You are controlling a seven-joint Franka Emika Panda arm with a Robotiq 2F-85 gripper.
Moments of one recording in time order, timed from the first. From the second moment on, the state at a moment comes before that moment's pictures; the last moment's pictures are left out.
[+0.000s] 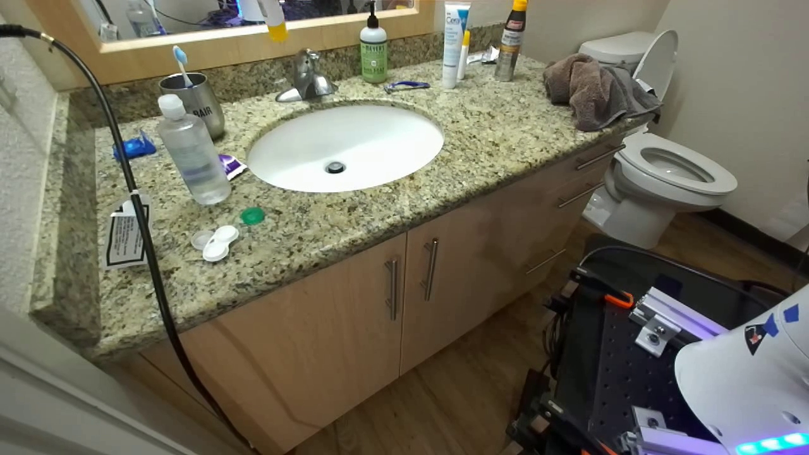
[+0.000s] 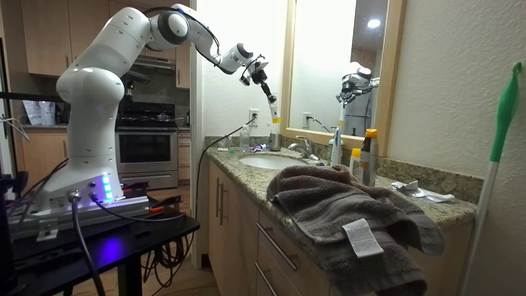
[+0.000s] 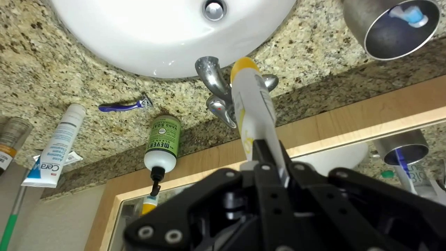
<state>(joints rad) 0.06 0.54 -0.08 -1.19 -0.48 1.99 1.12</state>
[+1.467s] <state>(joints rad) 0.01 0.97 -0.11 -0.64 -0.33 1.88 1.27</state>
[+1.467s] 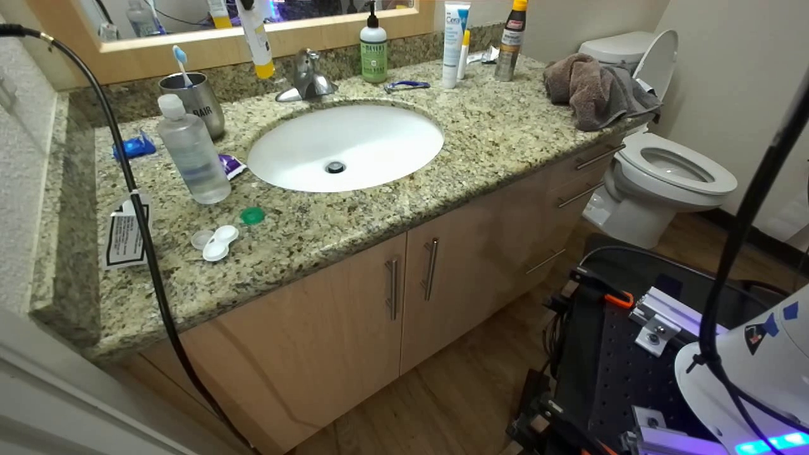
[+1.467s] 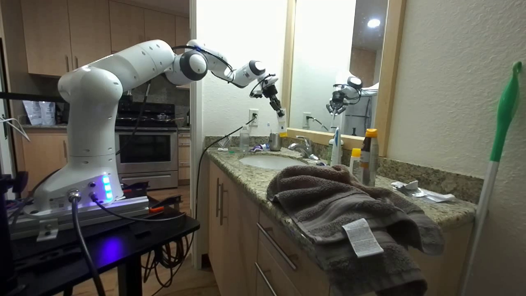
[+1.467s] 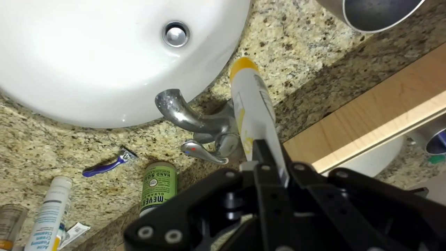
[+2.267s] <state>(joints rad) 0.02 1.07 -0.11 -0.54 -0.33 1.87 1.50</state>
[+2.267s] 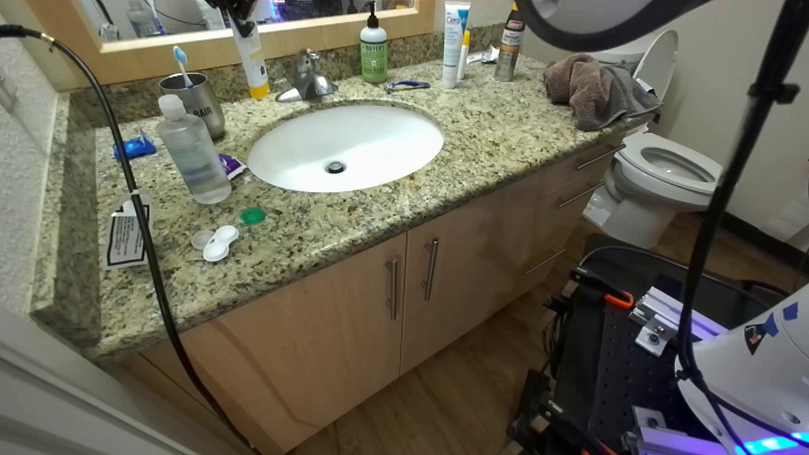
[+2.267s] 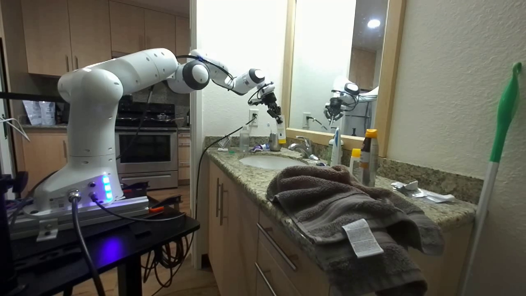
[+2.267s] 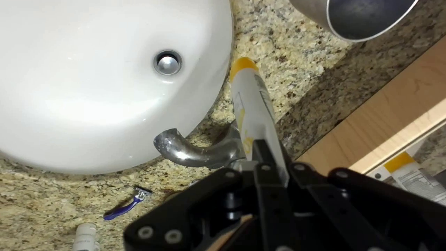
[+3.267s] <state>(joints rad) 0.00 1.14 -0.09 -0.51 -0.29 1.90 1.60</state>
